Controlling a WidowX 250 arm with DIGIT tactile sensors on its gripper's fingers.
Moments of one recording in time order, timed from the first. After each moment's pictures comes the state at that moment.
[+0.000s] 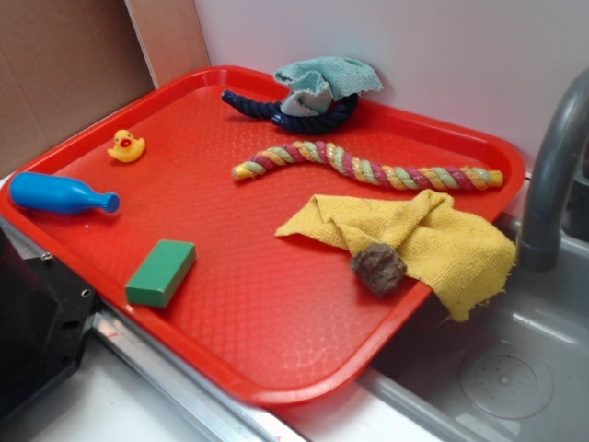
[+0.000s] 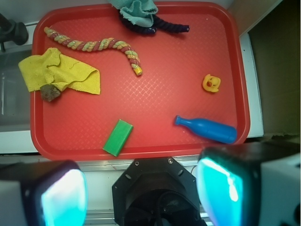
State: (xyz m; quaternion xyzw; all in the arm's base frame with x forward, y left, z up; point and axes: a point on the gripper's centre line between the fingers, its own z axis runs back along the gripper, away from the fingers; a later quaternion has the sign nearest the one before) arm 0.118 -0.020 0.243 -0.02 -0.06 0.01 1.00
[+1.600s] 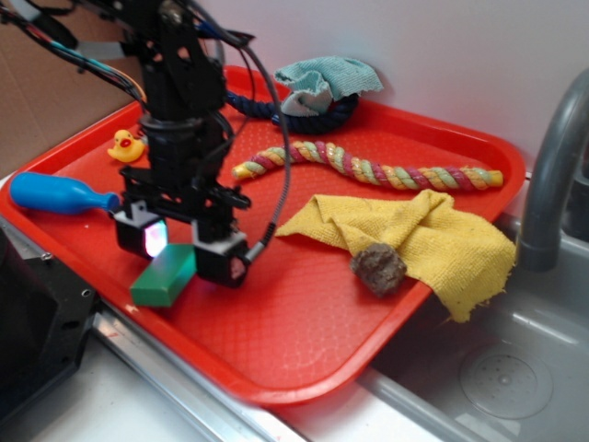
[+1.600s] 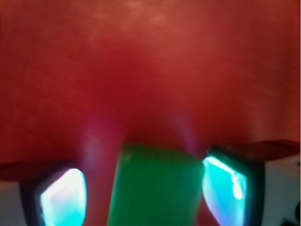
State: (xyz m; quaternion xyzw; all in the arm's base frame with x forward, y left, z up) arm 0.147 -0.072 0.014 -0.03 0.15 0.12 0.98
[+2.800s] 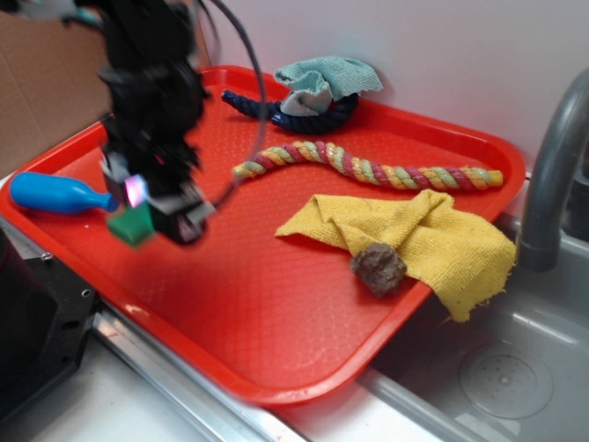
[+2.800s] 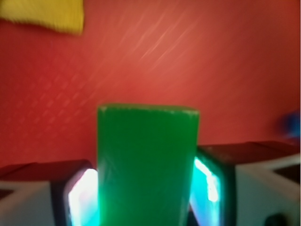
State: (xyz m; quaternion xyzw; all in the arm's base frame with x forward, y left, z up) arm 0.149 -0.032 0.106 0.03 -0.02 -0.05 1.00
